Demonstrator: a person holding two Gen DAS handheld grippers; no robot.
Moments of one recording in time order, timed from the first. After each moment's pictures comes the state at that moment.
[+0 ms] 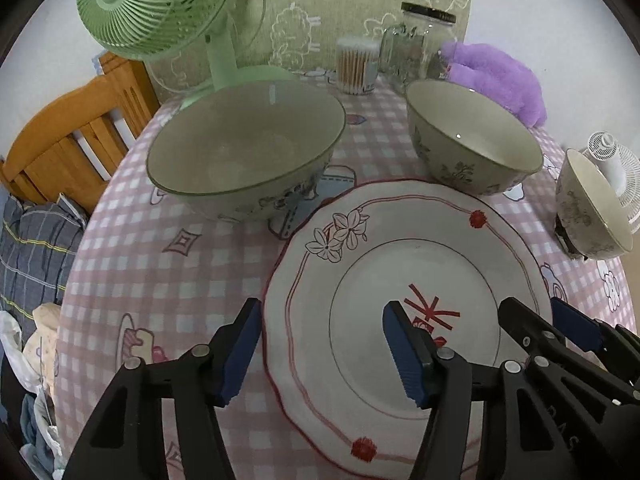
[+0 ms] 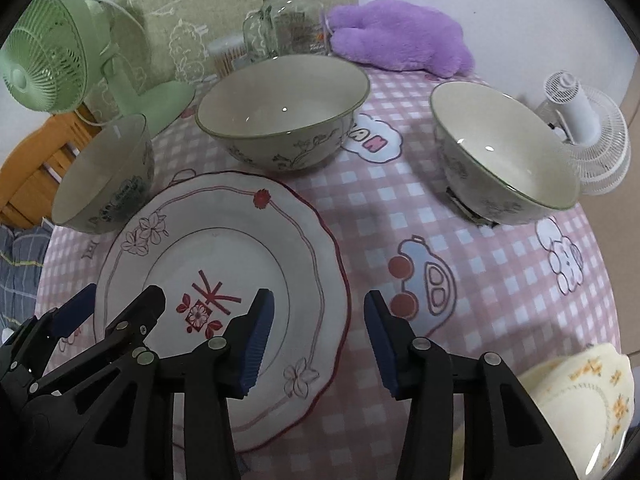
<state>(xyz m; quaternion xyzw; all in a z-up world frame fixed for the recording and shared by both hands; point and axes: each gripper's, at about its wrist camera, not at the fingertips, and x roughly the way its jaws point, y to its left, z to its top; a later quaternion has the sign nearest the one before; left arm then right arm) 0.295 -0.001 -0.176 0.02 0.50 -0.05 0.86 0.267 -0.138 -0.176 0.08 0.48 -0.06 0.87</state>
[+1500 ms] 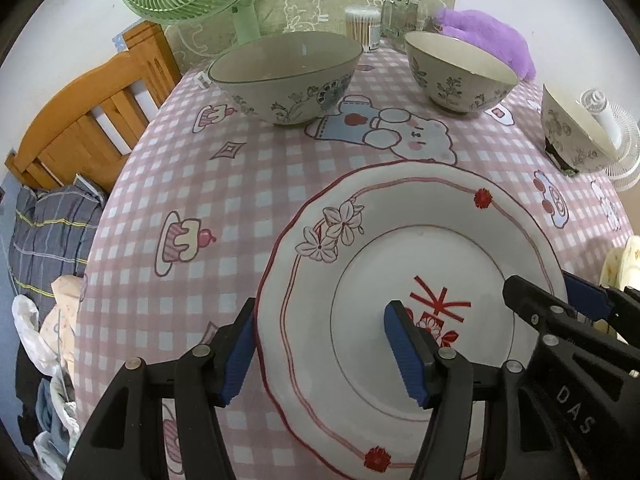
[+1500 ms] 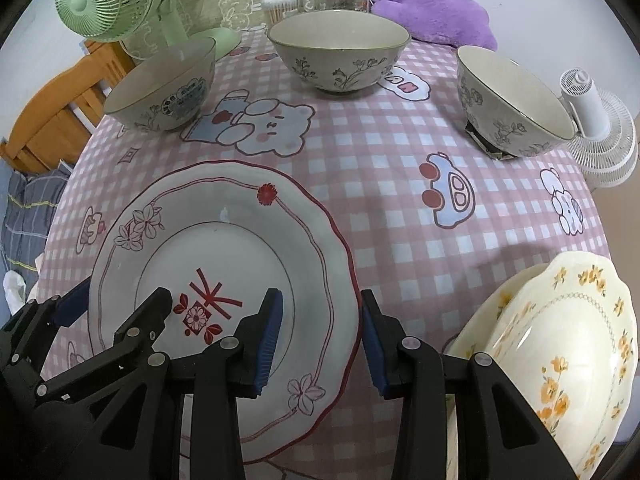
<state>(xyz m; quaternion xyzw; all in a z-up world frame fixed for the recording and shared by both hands) 0.214 0.024 -0.182 0.05 0.53 -0.04 0.85 0.203 -0.102 -0.180 0.04 0.53 -0.02 0.85</state>
